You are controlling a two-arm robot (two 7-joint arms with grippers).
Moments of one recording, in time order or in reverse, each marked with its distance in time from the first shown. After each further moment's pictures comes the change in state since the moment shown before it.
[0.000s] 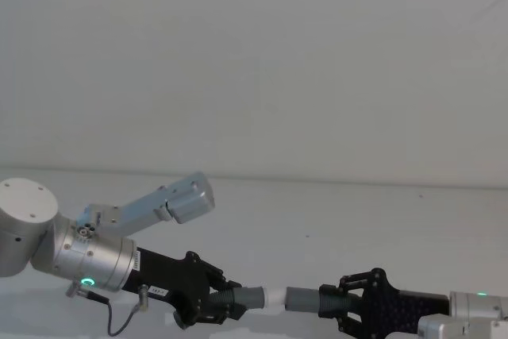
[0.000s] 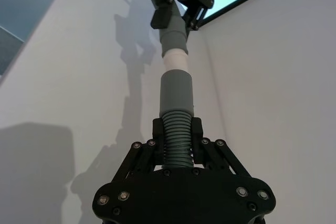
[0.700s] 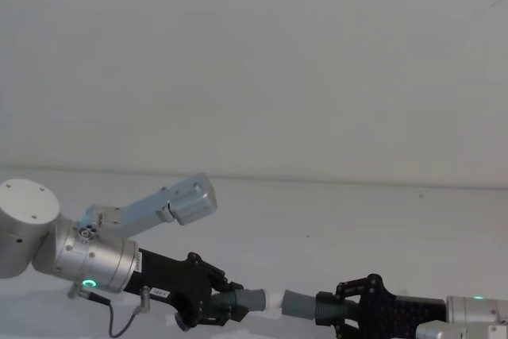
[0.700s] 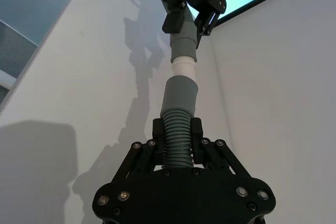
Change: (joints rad) left arm 0.002 0.003 0.004 -0.016 -0.002 0.003 0.006; right arm 0.003 0.000 -0.018 0.002 -0.003 -0.019 0.009
